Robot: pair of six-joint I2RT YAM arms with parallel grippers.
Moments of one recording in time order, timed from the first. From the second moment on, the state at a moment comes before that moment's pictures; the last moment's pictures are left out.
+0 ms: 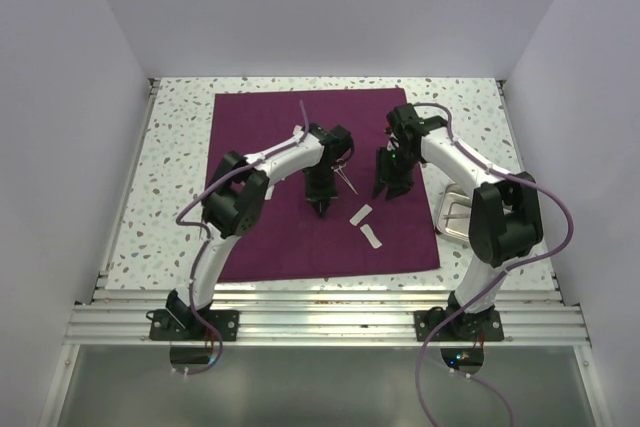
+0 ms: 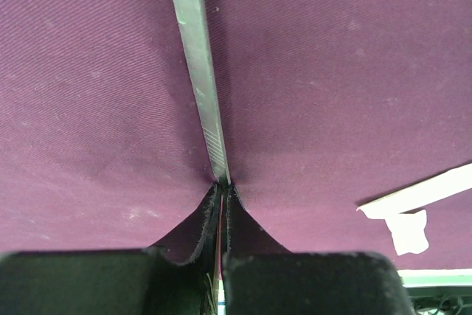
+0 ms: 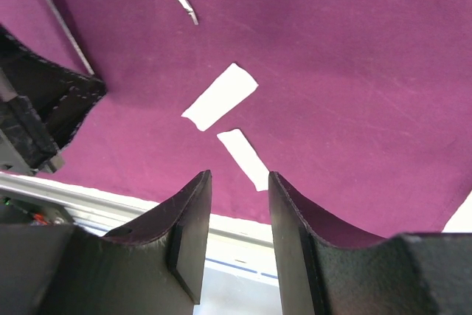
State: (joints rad) left arm -0.70 2.30 1.88 -1.16 0.05 -0.77; right arm 0.34 1.77 1.39 -0.96 -0.19 0.45
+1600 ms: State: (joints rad) left arm -0.65 2.12 1.69 -1.00 0.21 -0.60; right arm 0.48 2.13 1.42 -0.45 -0.57 0.89
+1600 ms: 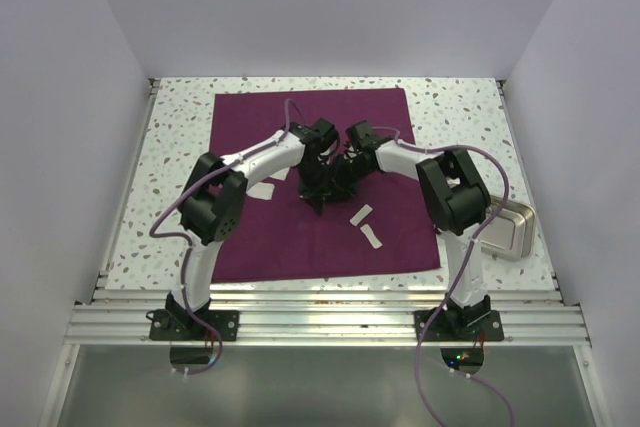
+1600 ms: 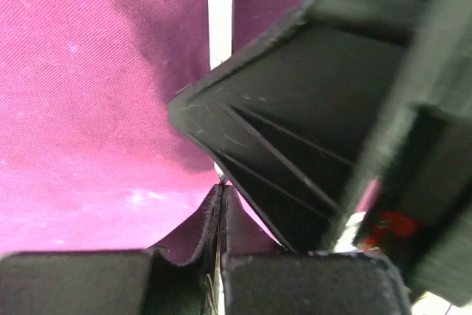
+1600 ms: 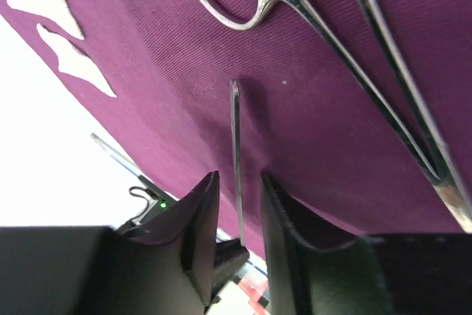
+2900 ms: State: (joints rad) left arm -0.56 1.80 1.37 -0.74 0.16 -0.40; right arm -0.42 1.49 0.96 -0.76 -0.08 1.18
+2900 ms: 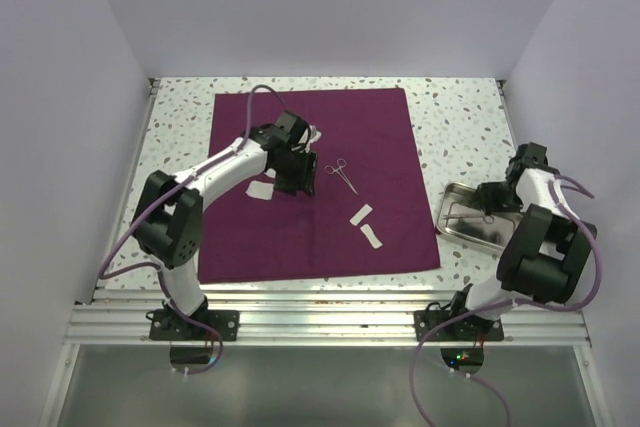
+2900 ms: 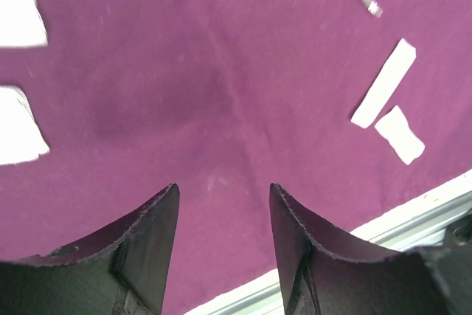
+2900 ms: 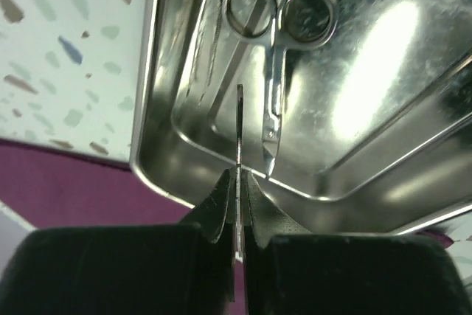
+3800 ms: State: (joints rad) left arm -0.45 1.83 1.41 -0.77 0.15 -0.43; right arm 0.43 2.04 1.90 -0.89 0.11 0.45
